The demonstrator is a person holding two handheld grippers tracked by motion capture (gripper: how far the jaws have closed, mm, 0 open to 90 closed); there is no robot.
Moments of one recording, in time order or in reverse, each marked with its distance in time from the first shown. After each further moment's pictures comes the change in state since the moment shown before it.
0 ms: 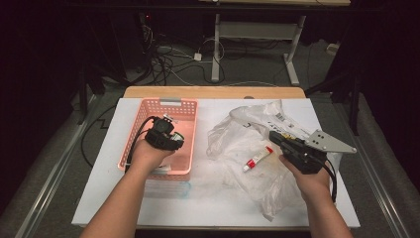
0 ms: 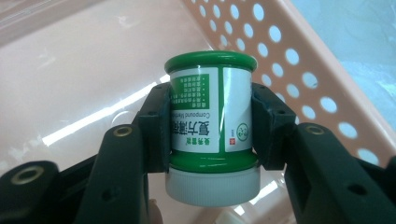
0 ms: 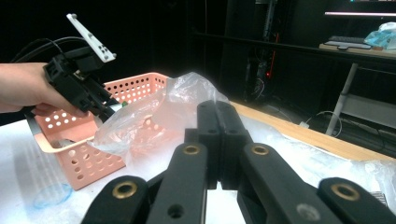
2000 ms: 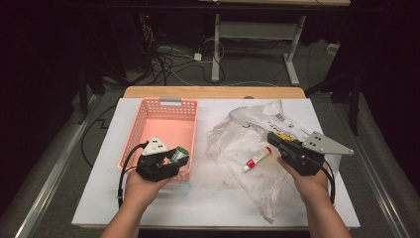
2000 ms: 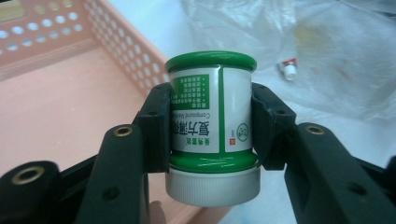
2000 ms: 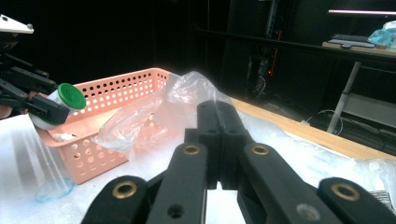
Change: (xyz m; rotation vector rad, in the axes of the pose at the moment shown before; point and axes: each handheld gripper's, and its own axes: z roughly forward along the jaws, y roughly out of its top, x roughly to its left) left arm -0.059 -0.068 -0.045 -0.381 -0.138 0.091; right arm 0.004 -0.003 0.001 0.013 0.005 -0.015
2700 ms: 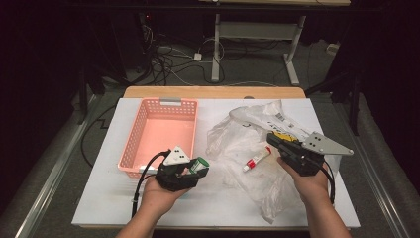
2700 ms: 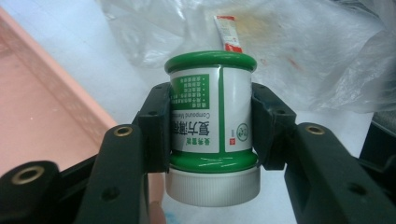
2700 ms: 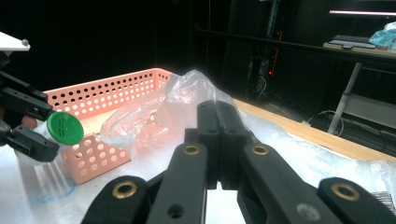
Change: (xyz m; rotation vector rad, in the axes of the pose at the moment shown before) left arm -0.039 0.001 0.026 0.031 -0.101 0.065; right arm 0.001 0.000 0.000 0.000 0.005 -0.006
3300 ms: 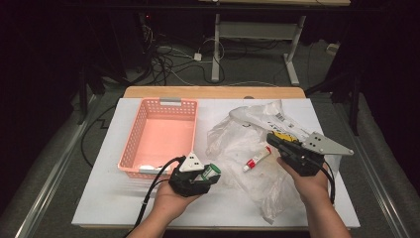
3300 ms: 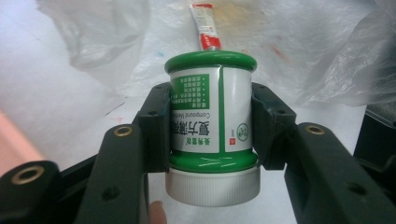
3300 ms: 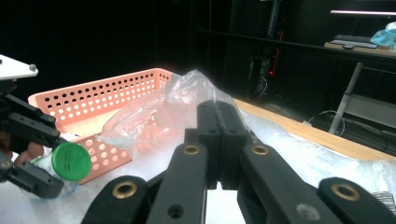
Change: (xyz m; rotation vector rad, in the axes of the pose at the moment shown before) left arm -0.019 -0.001 0.029 0.024 -0.044 0.040; right arm 0.000 0.000 0.000 -0.001 0.003 0.002
